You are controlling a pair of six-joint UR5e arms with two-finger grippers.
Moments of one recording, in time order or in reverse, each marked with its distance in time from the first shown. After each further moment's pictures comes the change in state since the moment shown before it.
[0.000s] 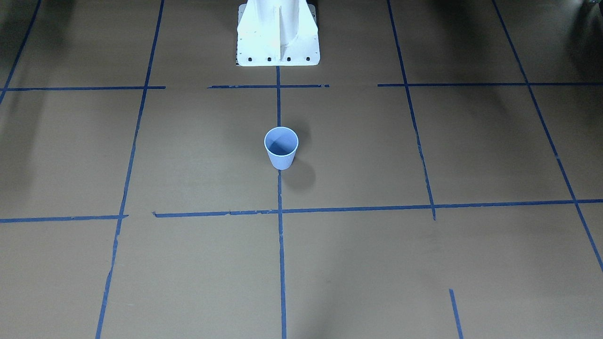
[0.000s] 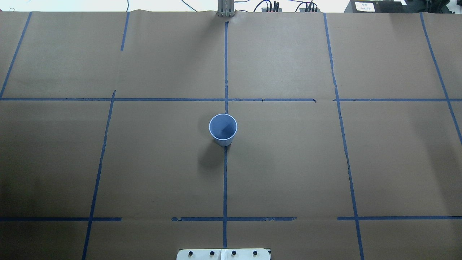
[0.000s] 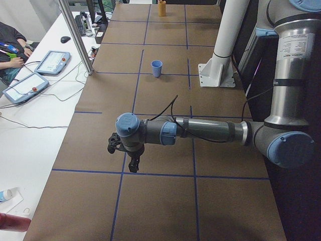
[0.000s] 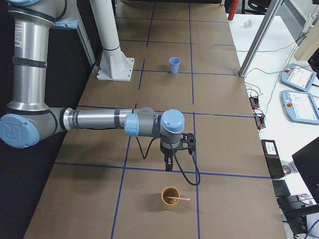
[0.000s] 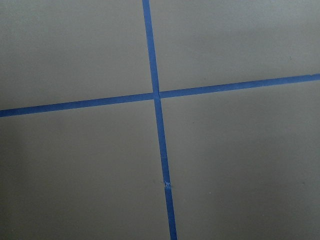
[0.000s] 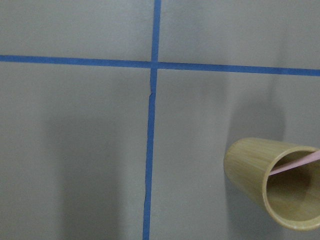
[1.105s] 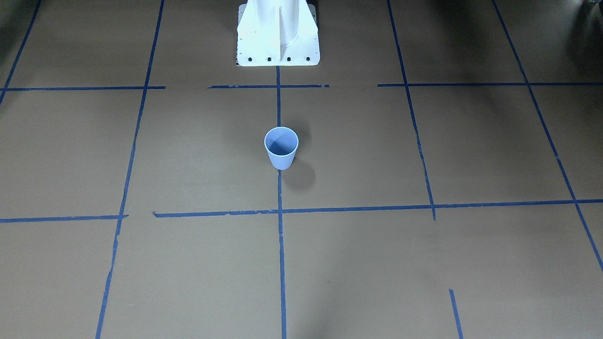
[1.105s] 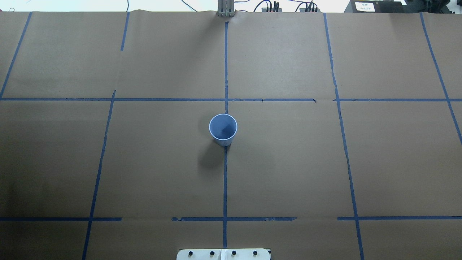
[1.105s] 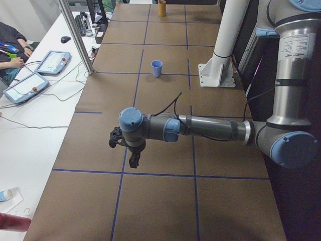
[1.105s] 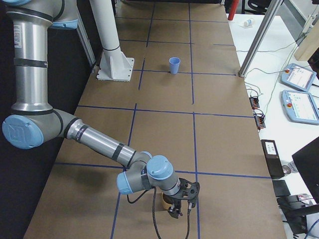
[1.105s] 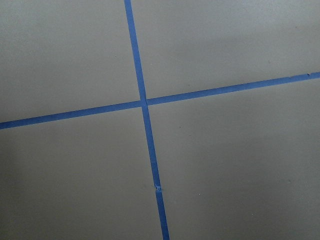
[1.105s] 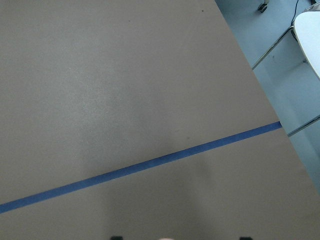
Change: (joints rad) left arm -0.001 0.015 -0.051 -0.009 -0.003 0.003; right arm 0.042 0.081 -0.531 0.790 -0.178 0.461
